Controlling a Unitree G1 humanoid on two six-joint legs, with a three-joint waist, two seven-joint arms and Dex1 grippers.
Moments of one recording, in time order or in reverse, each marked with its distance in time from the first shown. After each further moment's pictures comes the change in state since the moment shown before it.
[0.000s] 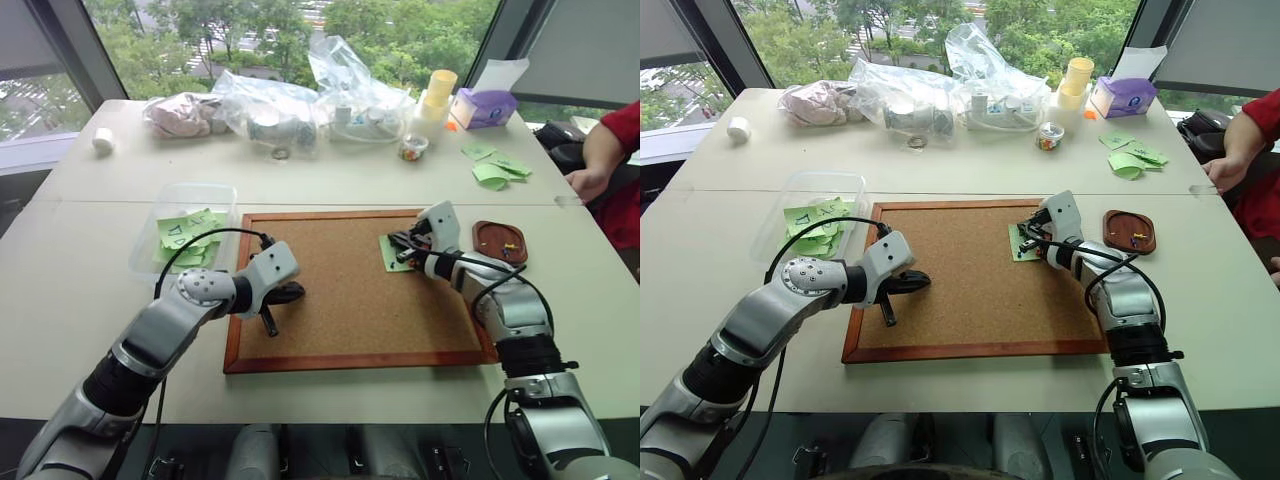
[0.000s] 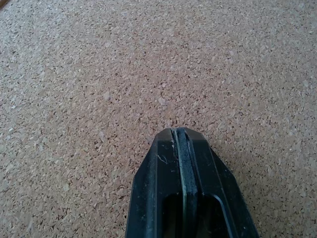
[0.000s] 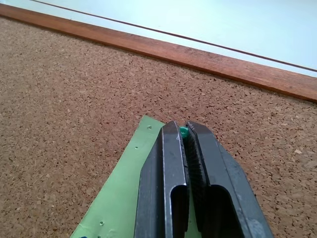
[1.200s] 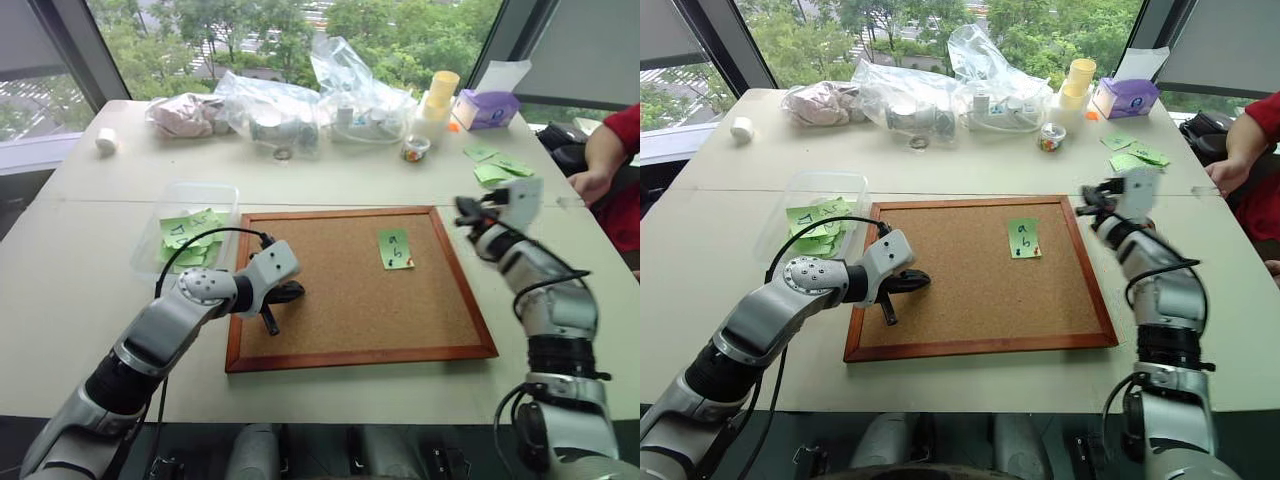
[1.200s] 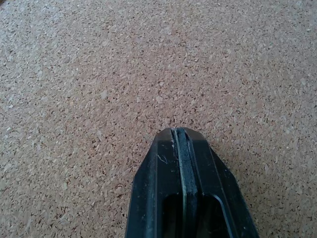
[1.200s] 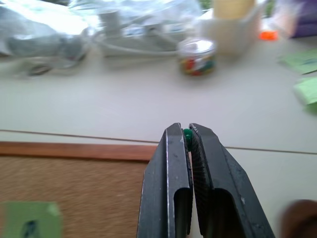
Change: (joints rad) left arm -0.006 -0.005 0.002 -0.004 0.005 0.015 -0.009; right arm -0.004 -0.091 -0.338 0.013 0.032 -0.060 -0.213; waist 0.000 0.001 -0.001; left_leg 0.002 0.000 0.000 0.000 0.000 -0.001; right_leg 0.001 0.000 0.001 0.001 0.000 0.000
